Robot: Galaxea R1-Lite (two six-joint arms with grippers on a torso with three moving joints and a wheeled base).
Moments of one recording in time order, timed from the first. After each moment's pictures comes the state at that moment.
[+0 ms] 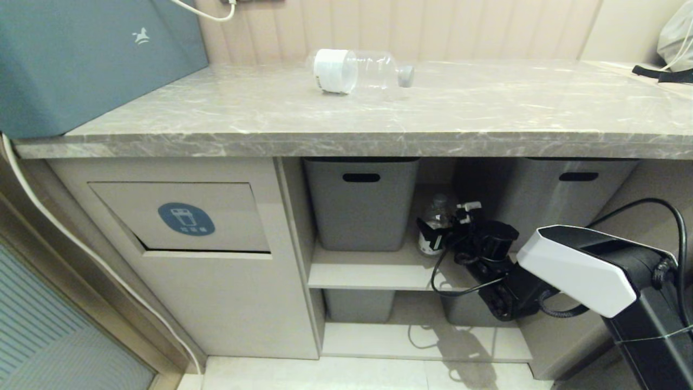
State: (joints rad) left arm -0.01 0.00 0.00 0.00 0.00 -0.02; right arm 0.22 2.59 -1.23 -1.47 0.09 0.09
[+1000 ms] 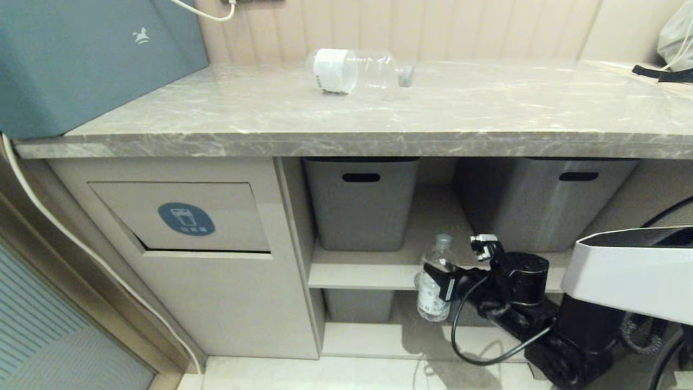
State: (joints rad) left arm -0.01 0.00 0.00 0.00 0.00 -0.02; right arm 0.39 2.24 -0.53 -1.51 0.05 0.28
